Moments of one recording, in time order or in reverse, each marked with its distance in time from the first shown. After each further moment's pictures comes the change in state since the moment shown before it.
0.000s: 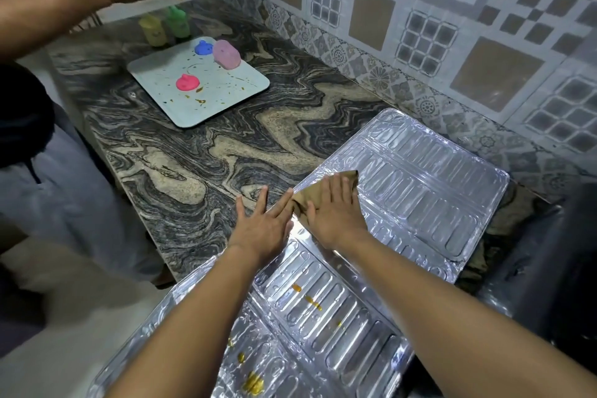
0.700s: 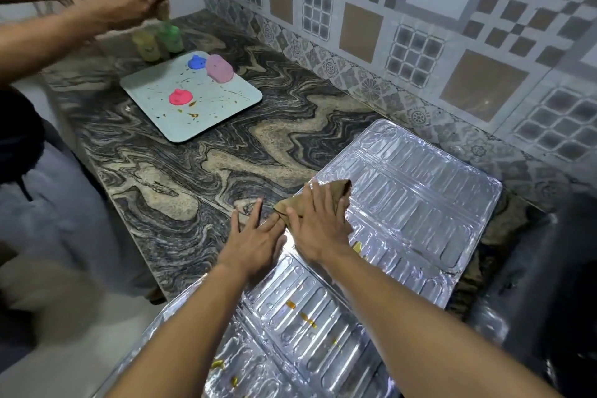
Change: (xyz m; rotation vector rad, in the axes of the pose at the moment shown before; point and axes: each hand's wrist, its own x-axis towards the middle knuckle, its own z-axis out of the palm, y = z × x) left_hand -0.002 -0.005 0.001 0.005 0.049 0.035; right_hand 0.005 -0.013 0.009 0.090 0.148 -0.046
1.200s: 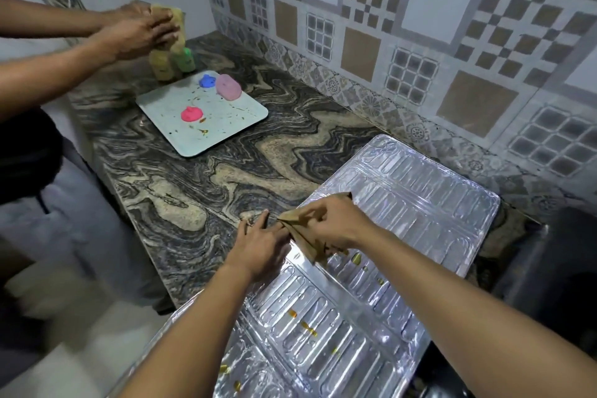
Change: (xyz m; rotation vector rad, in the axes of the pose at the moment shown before) left_hand 0.006 -0.002 -0.016 -0.147 0.056 0.015; right_hand -0.005 0.018 -0.090 0.452 -0.207 -0.089
